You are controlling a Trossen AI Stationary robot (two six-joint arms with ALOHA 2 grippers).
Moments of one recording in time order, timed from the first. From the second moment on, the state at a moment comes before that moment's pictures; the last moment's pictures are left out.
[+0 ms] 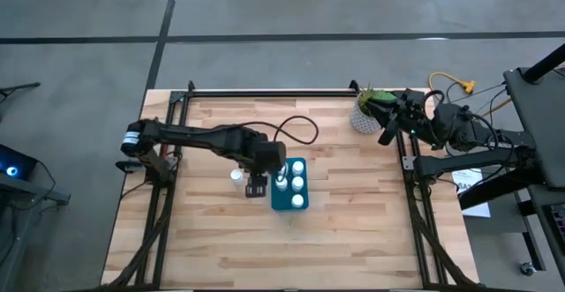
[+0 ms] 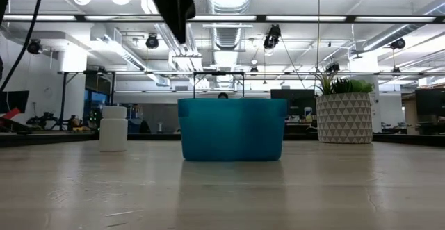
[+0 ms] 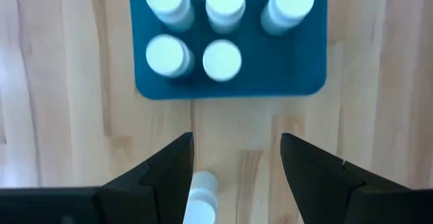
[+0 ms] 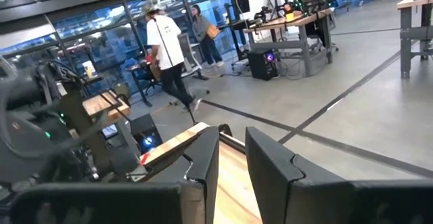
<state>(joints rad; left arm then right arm) -0.08 1.72 1.70 -1.23 -0.04 -0.10 -0.02 0.64 0.84 -0.20 0.53 0.34</state>
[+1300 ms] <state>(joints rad) -0.05 1.39 1.00 -0.87 -0.04 -0.17 -0.02 0.66 0.84 -0.19 0.59 0.35</state>
